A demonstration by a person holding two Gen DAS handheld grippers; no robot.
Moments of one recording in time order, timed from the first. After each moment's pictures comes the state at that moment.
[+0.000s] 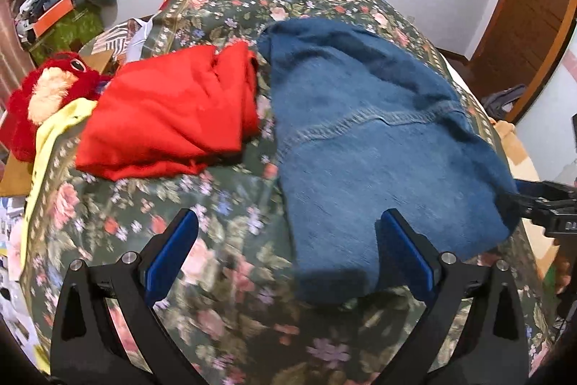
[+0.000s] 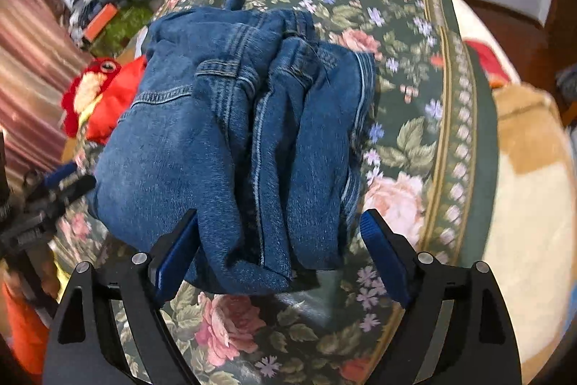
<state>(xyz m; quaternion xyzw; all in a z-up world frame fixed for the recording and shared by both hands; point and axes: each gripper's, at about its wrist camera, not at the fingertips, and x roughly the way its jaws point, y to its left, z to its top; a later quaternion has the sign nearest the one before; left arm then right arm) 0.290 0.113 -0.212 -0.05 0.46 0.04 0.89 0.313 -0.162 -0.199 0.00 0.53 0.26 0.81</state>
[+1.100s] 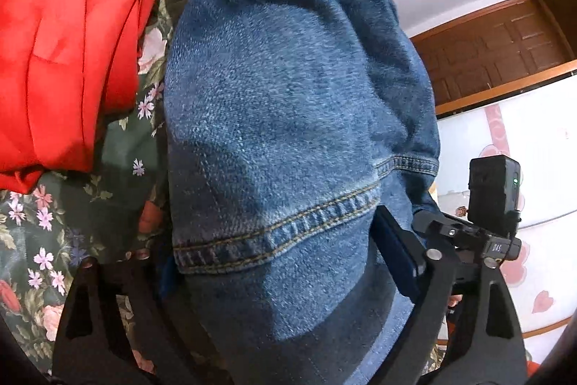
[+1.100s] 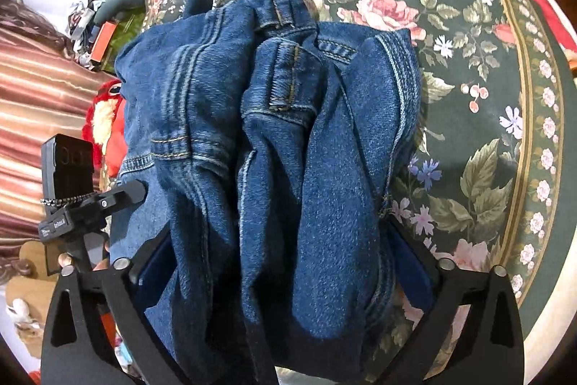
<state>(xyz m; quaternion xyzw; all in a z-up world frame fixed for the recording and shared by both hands) 0.399 0.134 -0.285 -0.30 0.55 -0.17 0.76 0.381 -0.151 -0.239 0.13 0.60 0.31 0.73</state>
